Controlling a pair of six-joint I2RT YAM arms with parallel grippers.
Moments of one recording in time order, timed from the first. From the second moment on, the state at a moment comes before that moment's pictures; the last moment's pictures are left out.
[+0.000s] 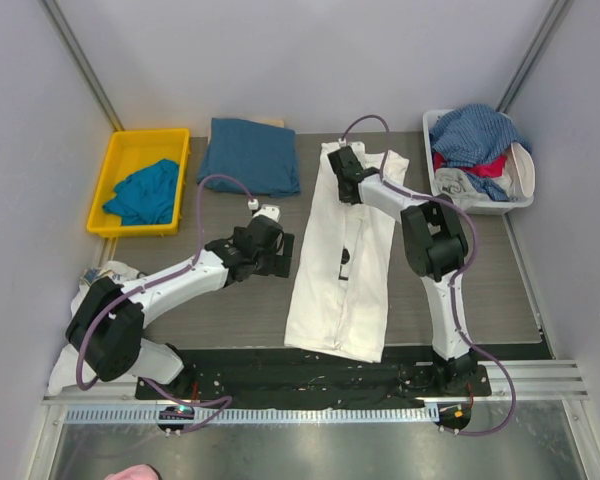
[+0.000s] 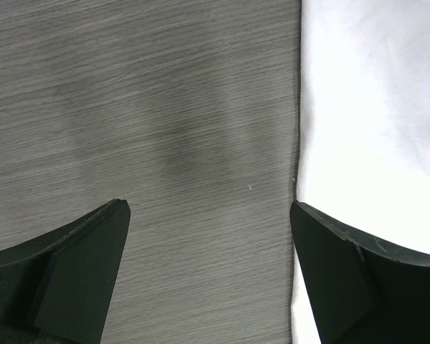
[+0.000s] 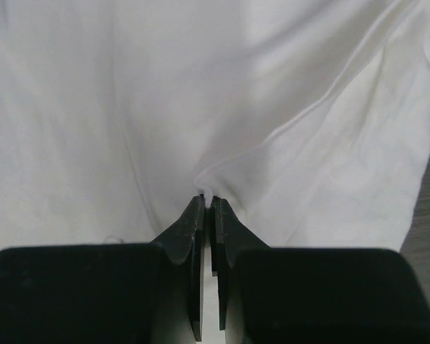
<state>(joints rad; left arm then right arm) -0.73 1.43 0.90 -0.39 -0.29 -0.45 0.44 2.25 1.74 -0.38 0.44 0.27</state>
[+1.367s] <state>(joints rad) -0.80 1.40 0.74 -0.29 -0.16 -0.53 0.45 1.23 0.80 -0.55 0.39 0.69</state>
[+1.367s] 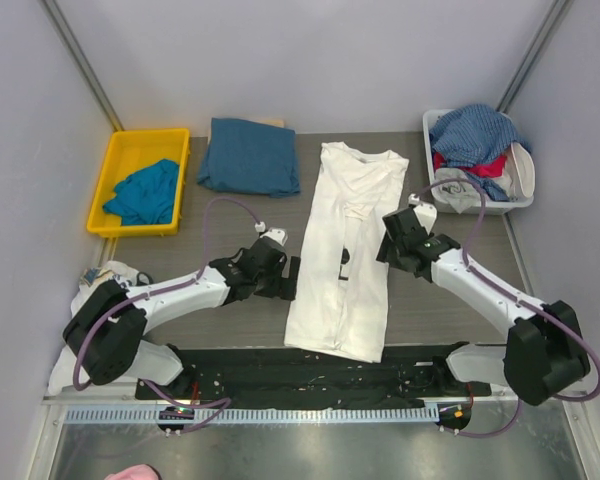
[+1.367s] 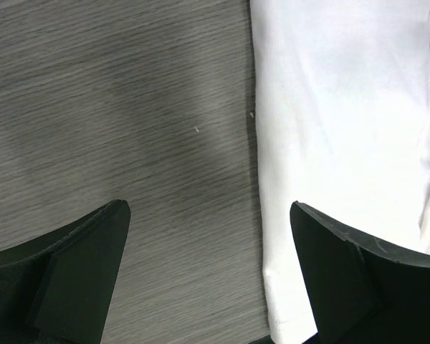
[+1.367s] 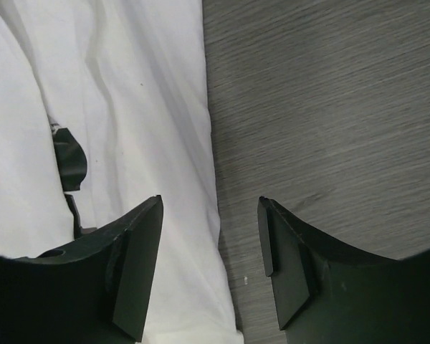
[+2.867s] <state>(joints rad) -0.81 1.28 0.69 -0.32 -0.22 -0.58 0.28 2.43 2.00 -0.37 0.30 0.38</state>
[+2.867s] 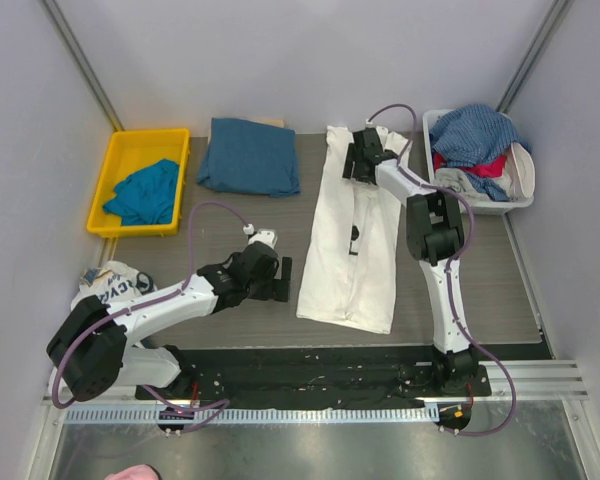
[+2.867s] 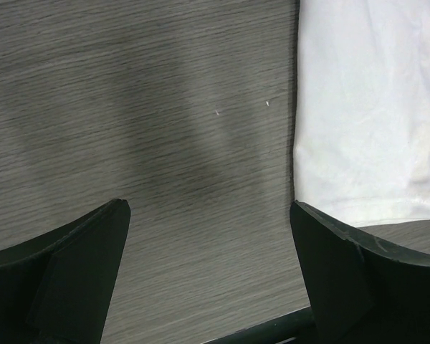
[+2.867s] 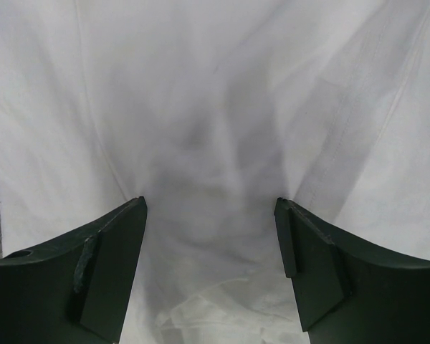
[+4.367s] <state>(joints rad) -0.84 1.44 0.54 0.24 0.08 -0.68 0.30 0.81 0.71 -0.69 0.24 0.71</state>
